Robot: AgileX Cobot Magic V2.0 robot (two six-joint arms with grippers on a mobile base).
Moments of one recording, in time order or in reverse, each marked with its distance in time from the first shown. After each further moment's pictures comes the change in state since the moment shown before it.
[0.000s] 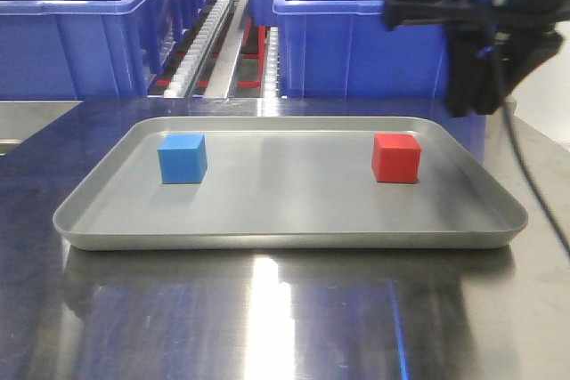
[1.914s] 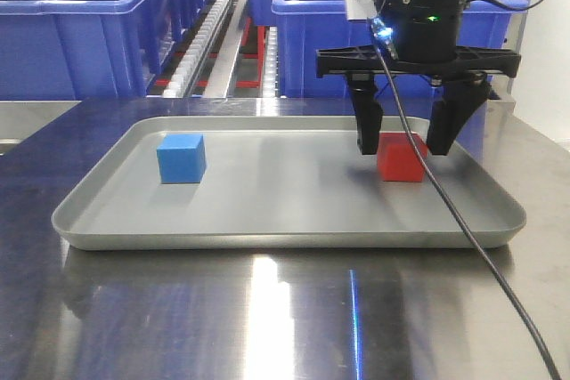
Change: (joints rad) left arm 0.000 0.000 0.000 0.000 0.000 0.000; right arm -0.017 0.332 -0.322 0.109 0.170 0.040
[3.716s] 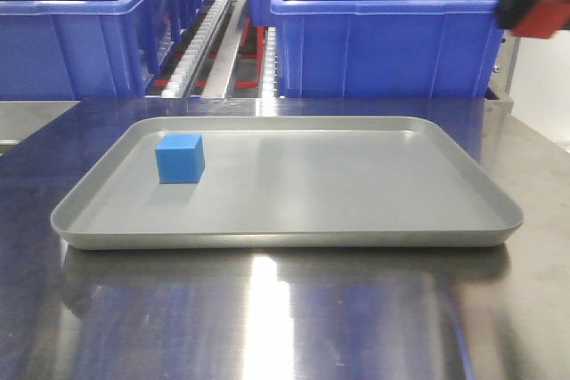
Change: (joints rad) left arm 0.000 0.000 0.000 0.000 0.000 0.000; right arm -0.223 -0.664 0.601 0.007 -0.568 -0.339
